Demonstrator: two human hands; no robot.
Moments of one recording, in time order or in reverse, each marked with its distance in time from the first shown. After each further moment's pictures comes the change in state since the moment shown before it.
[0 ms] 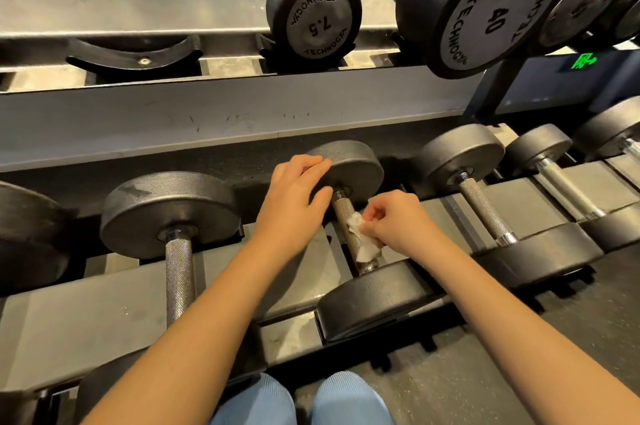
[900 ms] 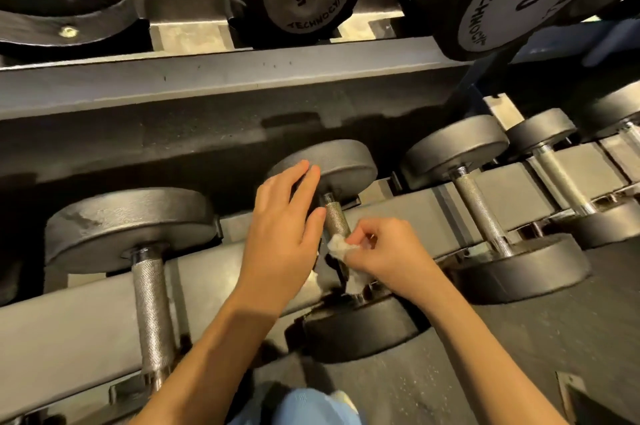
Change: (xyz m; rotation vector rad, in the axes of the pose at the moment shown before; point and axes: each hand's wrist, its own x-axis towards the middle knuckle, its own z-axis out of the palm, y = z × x) left_hand -0.004 0.001 0.011 -0.011 -0.015 -0.059; right_hand -0.012 0.001 0.003 0.251 -0.136 0.084
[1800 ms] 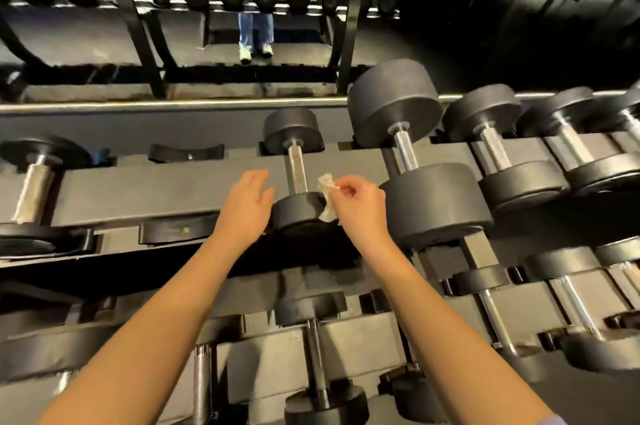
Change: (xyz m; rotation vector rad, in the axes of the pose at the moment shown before) left_hand 0.219 0.075 -0.207 0.024 -0.072 -0.387; right_hand 0.095 -0.243 -0.201 0.316 0.296 -0.133
